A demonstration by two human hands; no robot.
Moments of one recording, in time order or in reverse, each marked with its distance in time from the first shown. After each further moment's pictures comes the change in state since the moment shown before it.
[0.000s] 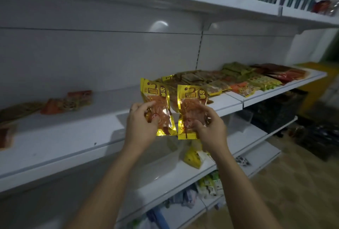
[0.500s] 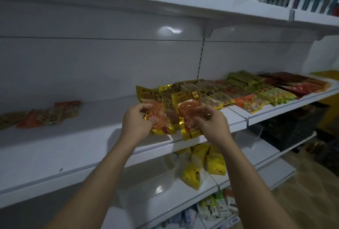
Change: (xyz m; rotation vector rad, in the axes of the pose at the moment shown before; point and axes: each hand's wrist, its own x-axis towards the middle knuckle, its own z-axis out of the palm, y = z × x) left_hand 0.076 0.010 0.067 -0.028 0.001 -0.181; right_hand 0.114 0.021 -0.038 -0.156 -0.176 -0.004
